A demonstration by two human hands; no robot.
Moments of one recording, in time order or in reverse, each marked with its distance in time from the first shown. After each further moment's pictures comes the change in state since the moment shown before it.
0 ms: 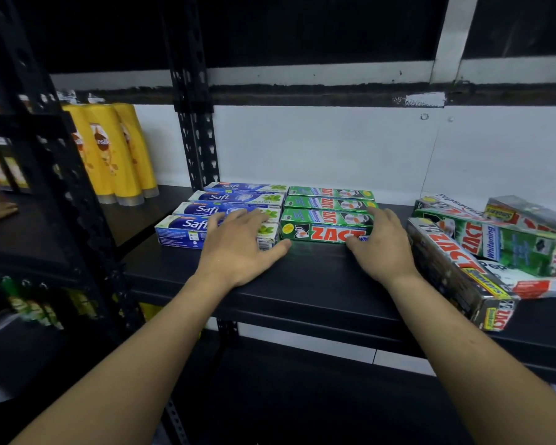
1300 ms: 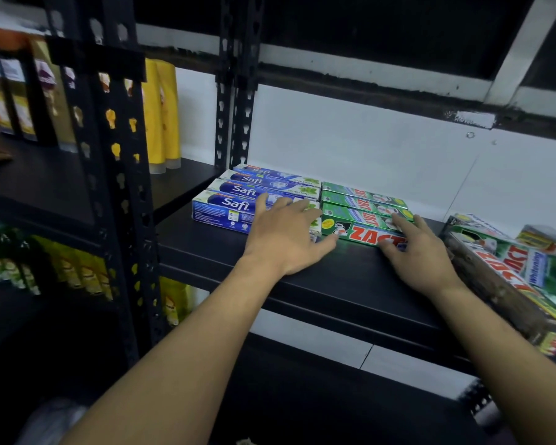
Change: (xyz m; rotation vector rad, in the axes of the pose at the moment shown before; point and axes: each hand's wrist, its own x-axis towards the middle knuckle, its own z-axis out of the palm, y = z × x) left_hand 0.005 -0.004 0.005 -0.038 -0.029 0.099; right_hand 0.000 -0.002 0.005 -0.274 -0.068 -0.088
